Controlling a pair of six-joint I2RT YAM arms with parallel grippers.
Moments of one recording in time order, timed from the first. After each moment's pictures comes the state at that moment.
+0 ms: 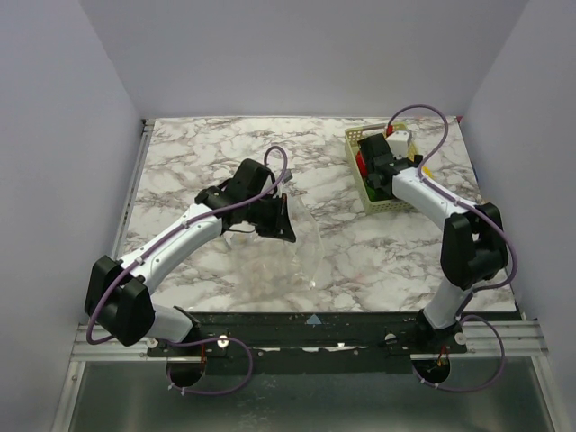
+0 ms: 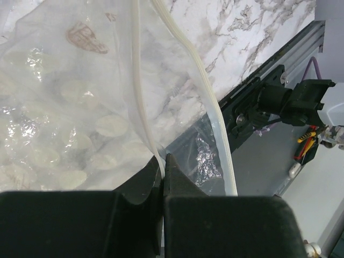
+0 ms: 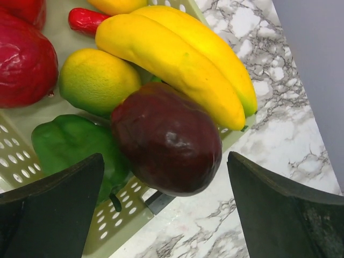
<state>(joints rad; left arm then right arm) -0.61 1.38 1.13 -0.64 0.51 -0.52 0.36 1.74 1.31 -0.55 0.83 0.42</state>
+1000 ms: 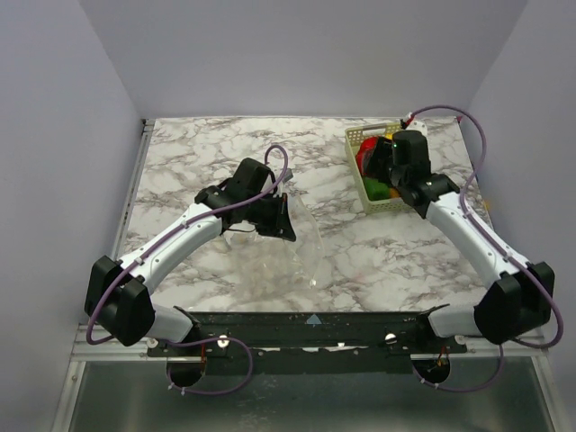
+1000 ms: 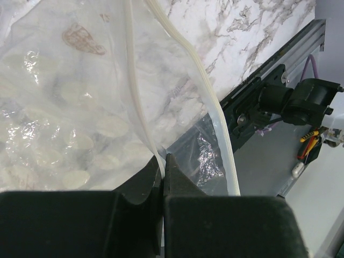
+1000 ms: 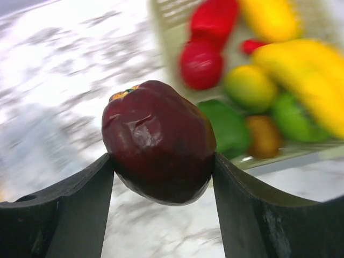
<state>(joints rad) -0.61 1.38 1.14 -0.64 0.51 -0.50 0.36 1.42 1.21 -0.38 0.39 0.38</state>
